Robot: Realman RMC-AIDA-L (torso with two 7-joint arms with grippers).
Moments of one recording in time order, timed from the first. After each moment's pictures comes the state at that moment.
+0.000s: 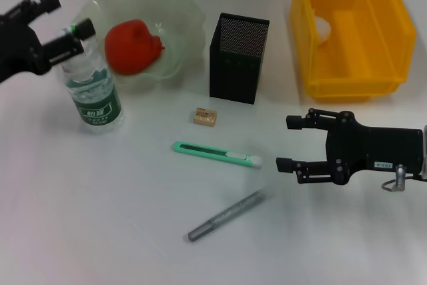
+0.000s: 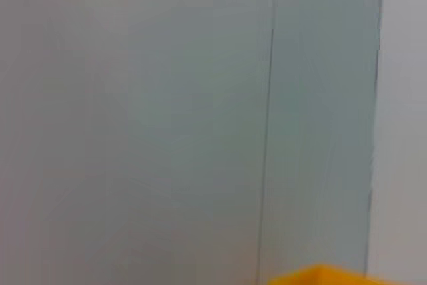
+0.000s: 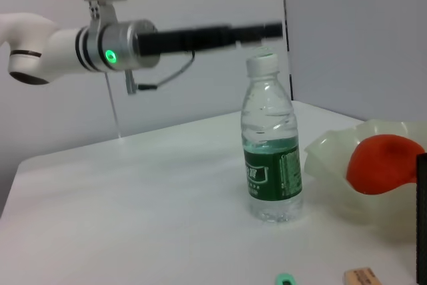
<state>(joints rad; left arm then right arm) -0.41 -2.06 0.50 0.62 1.66 1.57 -1.11 0.53 2.08 -0.57 -0.47 -2.12 -1.60 1.02</state>
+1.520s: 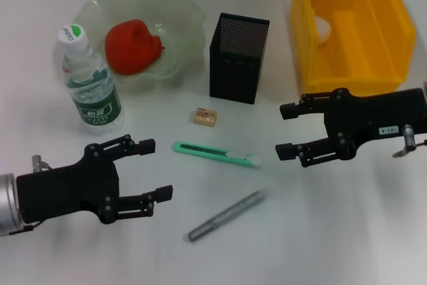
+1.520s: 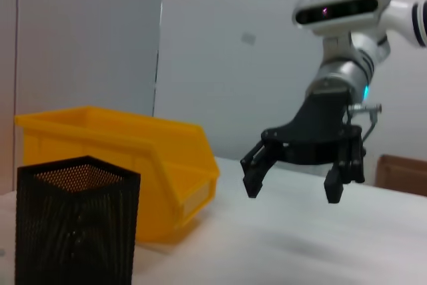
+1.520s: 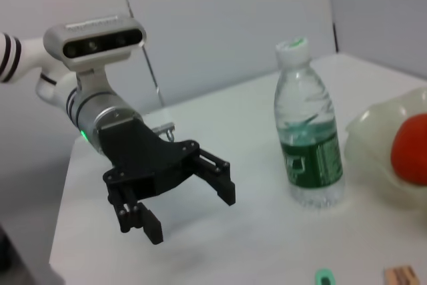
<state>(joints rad) -0.34 -2.05 0.81 0.48 1.85 1.67 -0.95 0.62 2.07 -0.74 -0.75 -2.16 -1.72 1.45</state>
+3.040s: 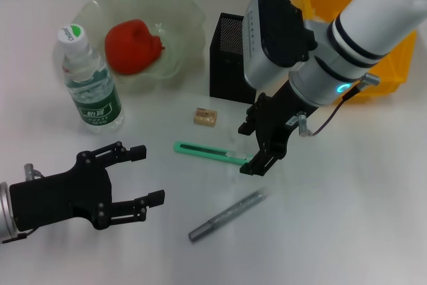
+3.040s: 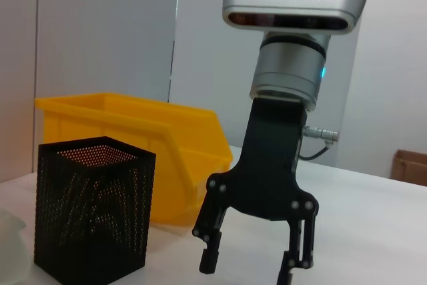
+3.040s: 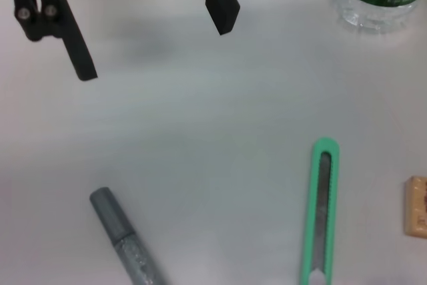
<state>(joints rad) -0.32 -2.04 0.80 0.46 1.85 1.65 -0.93 0.95 2.09 -1.49 -0.78 -2.37 -1.36 1.91</state>
